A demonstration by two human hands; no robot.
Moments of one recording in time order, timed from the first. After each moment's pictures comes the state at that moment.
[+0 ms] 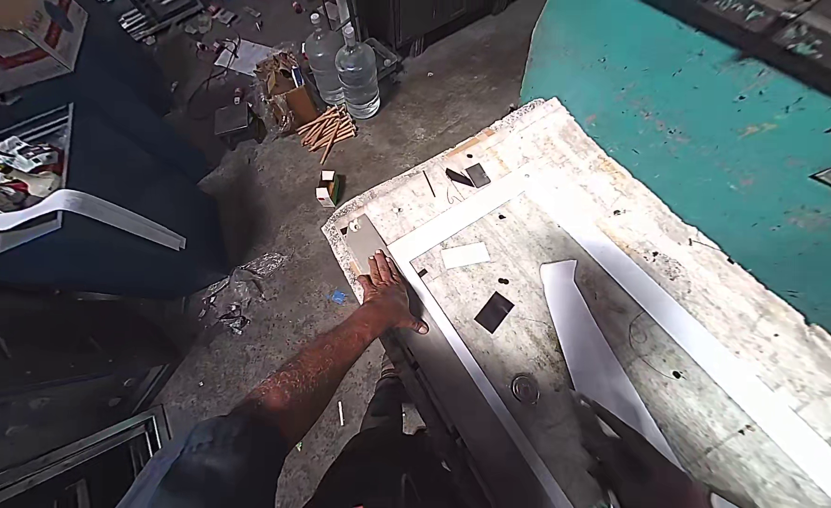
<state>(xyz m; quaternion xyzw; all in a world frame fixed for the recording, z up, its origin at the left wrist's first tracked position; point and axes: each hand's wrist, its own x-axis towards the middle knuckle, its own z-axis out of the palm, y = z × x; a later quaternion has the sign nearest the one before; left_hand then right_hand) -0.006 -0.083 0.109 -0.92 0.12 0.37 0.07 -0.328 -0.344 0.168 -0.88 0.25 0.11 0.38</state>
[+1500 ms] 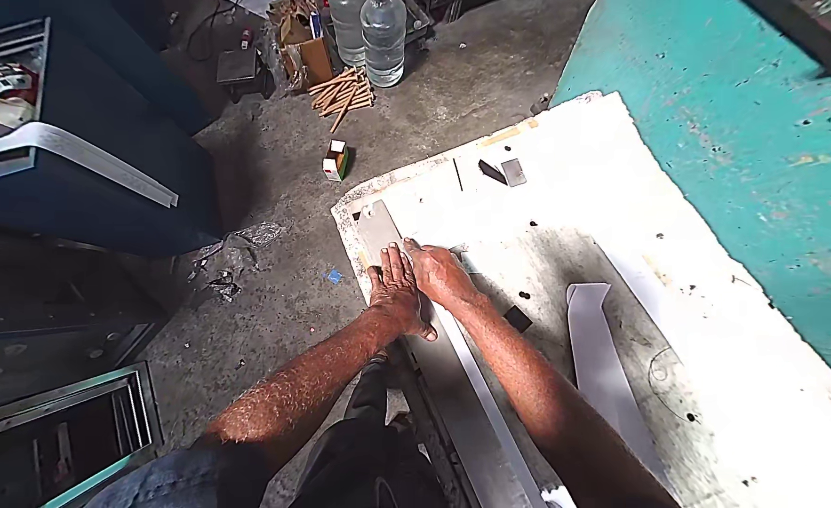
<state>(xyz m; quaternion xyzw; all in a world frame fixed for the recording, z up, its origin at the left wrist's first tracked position) -0.002 -0.078 0.104 -0.91 0.14 0.39 0.04 0.019 -0.189 0.086 -0.96 -0.09 0.15 0.22</state>
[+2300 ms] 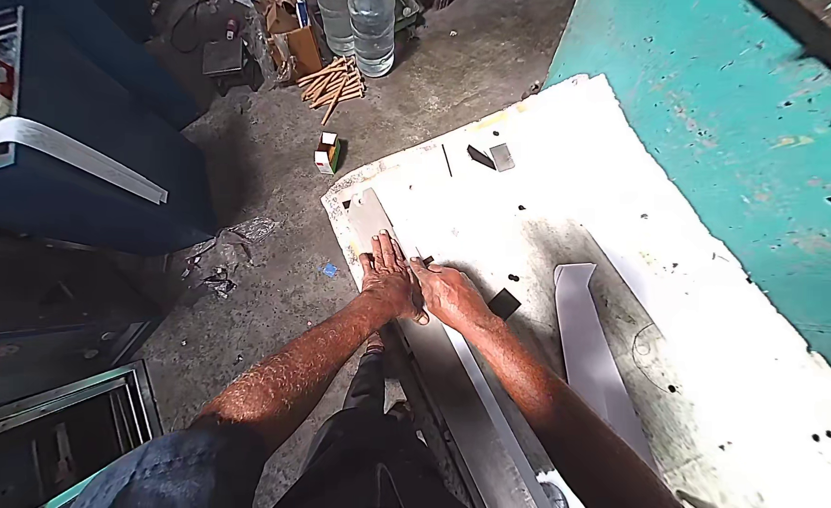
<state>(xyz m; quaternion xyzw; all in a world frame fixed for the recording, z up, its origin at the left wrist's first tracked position) -0.004 -0.080 0.106 -0.91 0.13 0.38 0.05 -0.046 -0.212 0.095 -0.96 -0.09 0.19 0.19</state>
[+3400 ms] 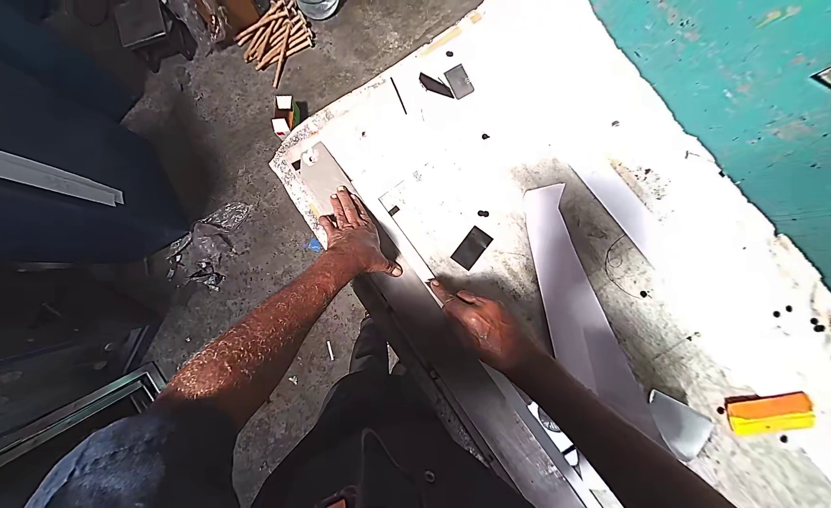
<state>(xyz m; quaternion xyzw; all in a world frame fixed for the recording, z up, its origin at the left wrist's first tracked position) -0.008 -0.086 0.095 -0.93 0.11 0.35 0.08 -0.210 -0.270 0.104 -0.97 -0.08 0.10 0.21</state>
